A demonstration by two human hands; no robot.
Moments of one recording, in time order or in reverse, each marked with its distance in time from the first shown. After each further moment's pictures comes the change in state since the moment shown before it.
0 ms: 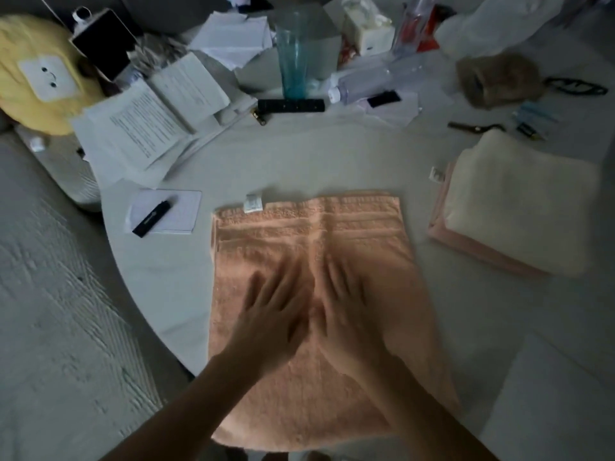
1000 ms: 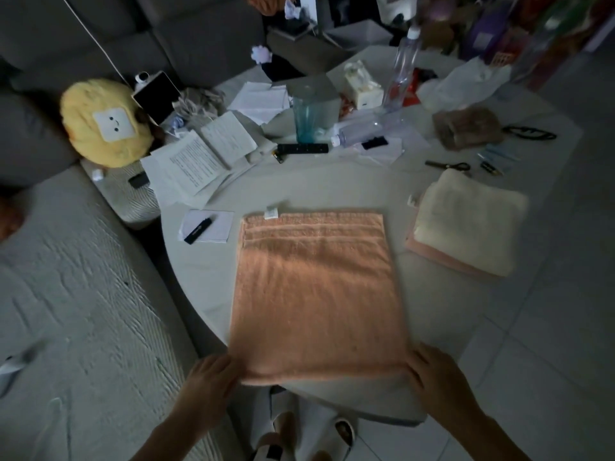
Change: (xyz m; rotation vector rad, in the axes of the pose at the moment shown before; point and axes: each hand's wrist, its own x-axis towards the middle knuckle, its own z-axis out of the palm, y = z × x) left_hand -0.175 -0.027 -0.018 -0.107 0.121 -0.087; right_hand -0.154 0.114 -0.054 -0.091 0.047 -0.028
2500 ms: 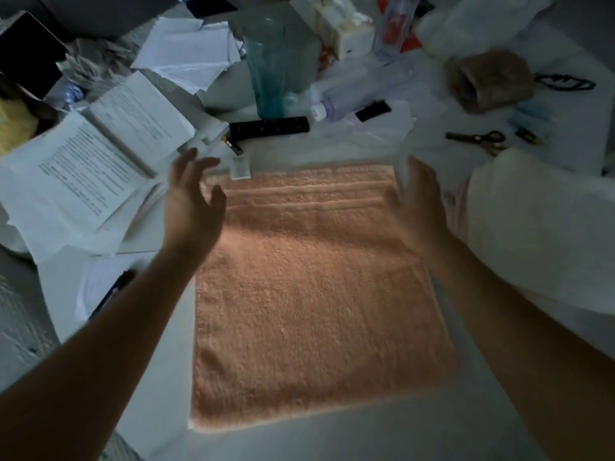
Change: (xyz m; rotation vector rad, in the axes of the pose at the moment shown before) left_hand 0.392 -0.091 -0.049 -0.355 0.427 -0.222; right_hand 0.363 0.007 -0.034 0.362 0.309 0.459
